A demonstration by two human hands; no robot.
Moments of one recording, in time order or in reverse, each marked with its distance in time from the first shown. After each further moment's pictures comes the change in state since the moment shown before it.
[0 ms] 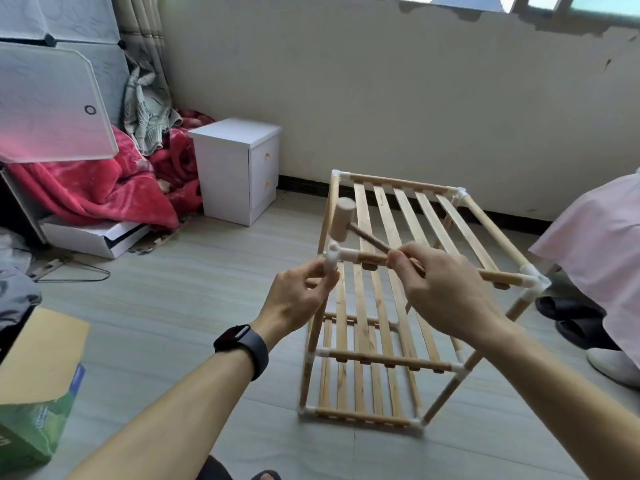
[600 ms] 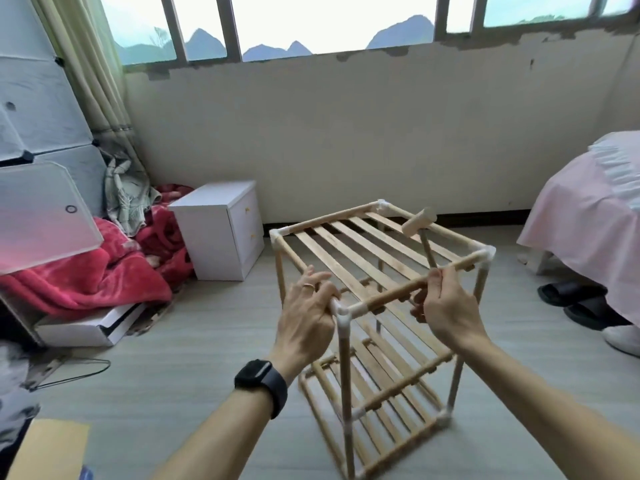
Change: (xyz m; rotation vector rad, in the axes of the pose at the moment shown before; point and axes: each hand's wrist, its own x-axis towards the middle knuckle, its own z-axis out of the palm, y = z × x) left_hand 0.035 0.038 0.022 0.477 -0.040 0.277; right_hand 0.005 0.079 0.011 0.458 0.380 0.414
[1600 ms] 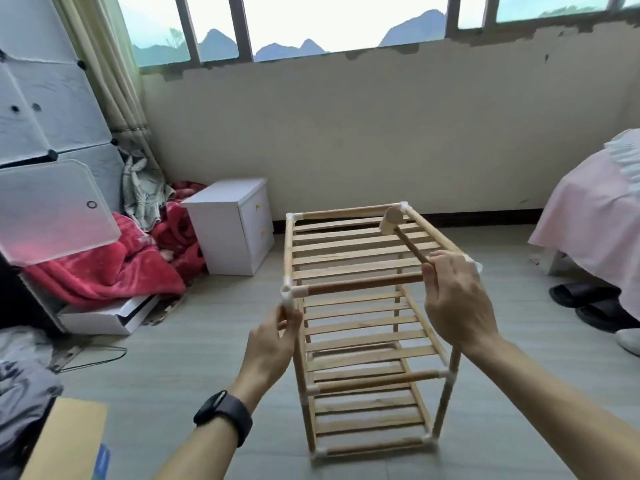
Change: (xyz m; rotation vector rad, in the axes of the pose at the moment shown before) left_hand -0.059 -0.022 -0.023 -0.342 0.069 -0.432; right_hand -0.003 0.006 -0.011 -0.474 0.190 -0.461
